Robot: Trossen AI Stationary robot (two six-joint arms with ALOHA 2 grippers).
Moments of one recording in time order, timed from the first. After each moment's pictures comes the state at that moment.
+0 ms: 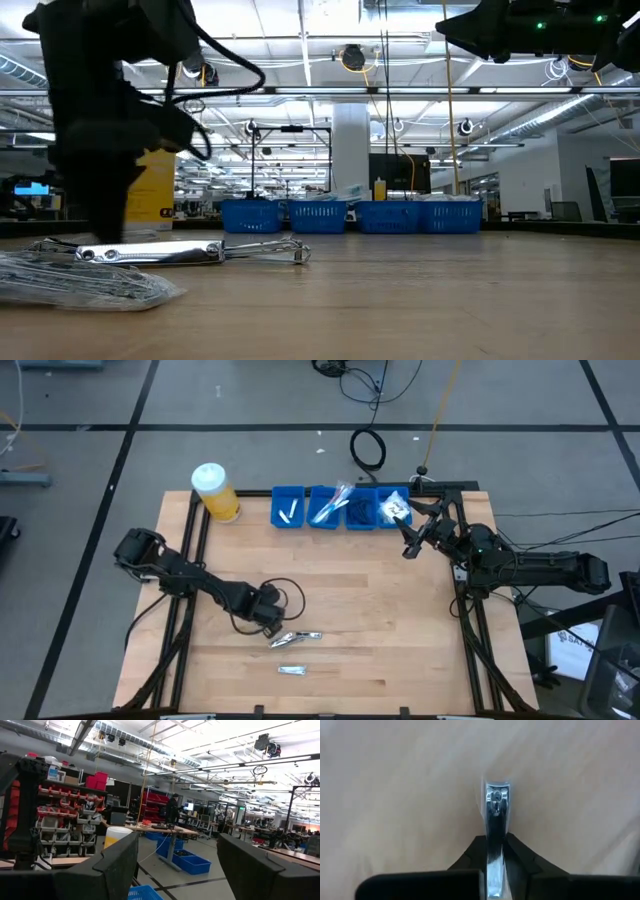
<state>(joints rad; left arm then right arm) -0.35 1.68 0.82 -0.62 -0.14 -1.05 -0.24 0.70 0.29 0.79 0.26 -0.27</state>
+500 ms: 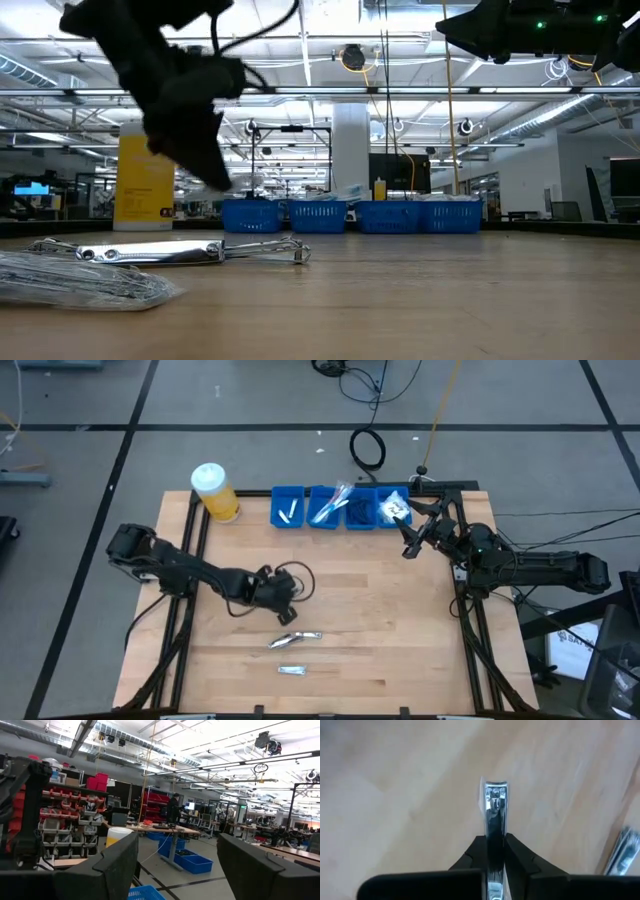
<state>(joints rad) -0.25 1.55 0.84 -0.34 -0.35 -0.69 -0.24 0.70 0.29 0.79 0.26 -0.25</state>
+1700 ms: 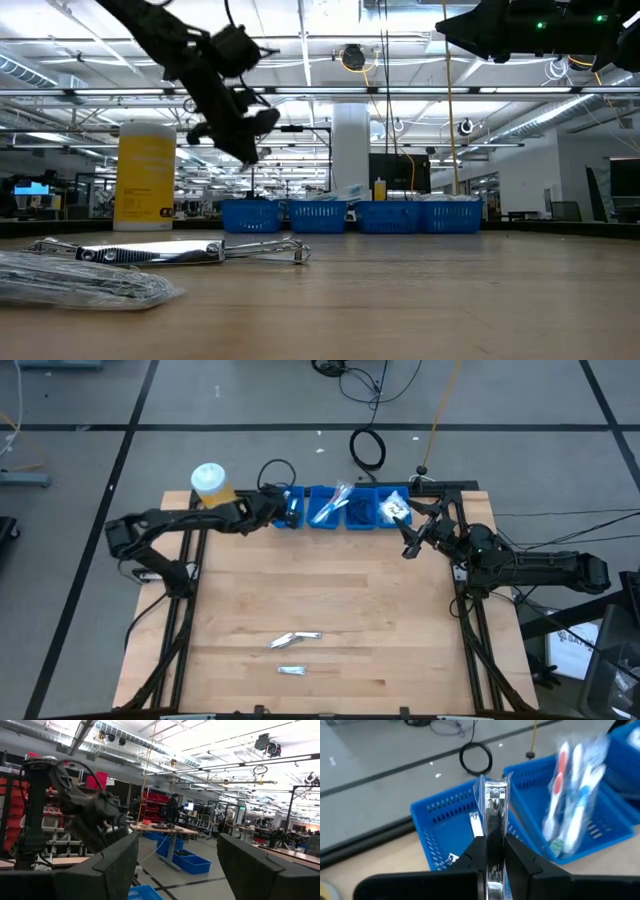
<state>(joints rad) 0.47 1.50 0.92 -0.14 -0.43 -0.42 -0.24 0.70 0.29 0.79 0.26 -0.27</state>
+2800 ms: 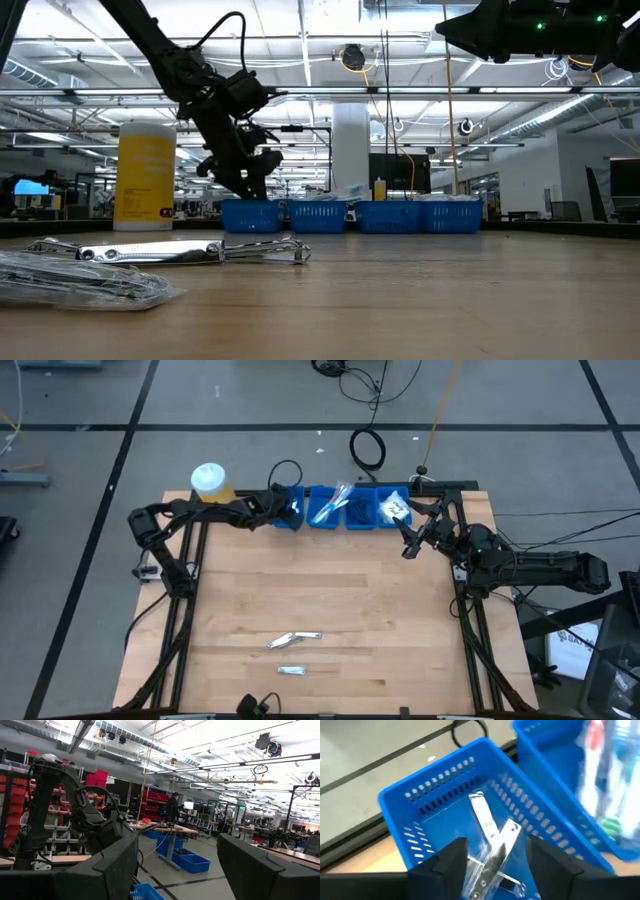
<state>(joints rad) 0.57 1.71 0.92 -0.02 -0.29 -0.26 -0.24 0.70 0.29 0.78 0.26 -0.28</state>
